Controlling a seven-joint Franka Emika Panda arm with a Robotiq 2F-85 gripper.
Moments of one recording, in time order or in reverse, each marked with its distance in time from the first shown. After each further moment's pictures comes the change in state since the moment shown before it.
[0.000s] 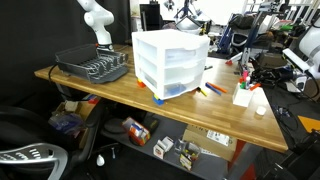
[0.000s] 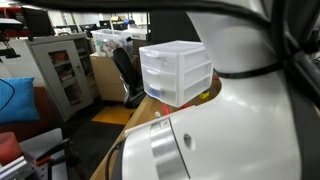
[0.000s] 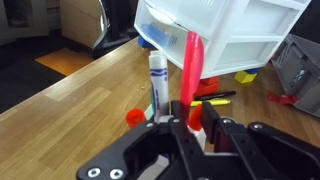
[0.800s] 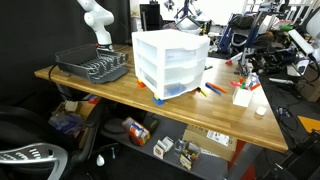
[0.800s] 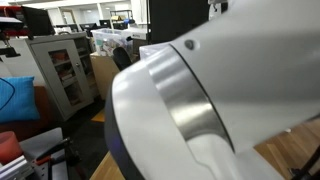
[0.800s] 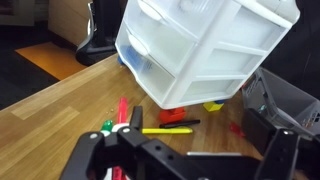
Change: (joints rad) arm 0.047 -0.169 -0.029 -0.026 0.002 0.000 -0.008
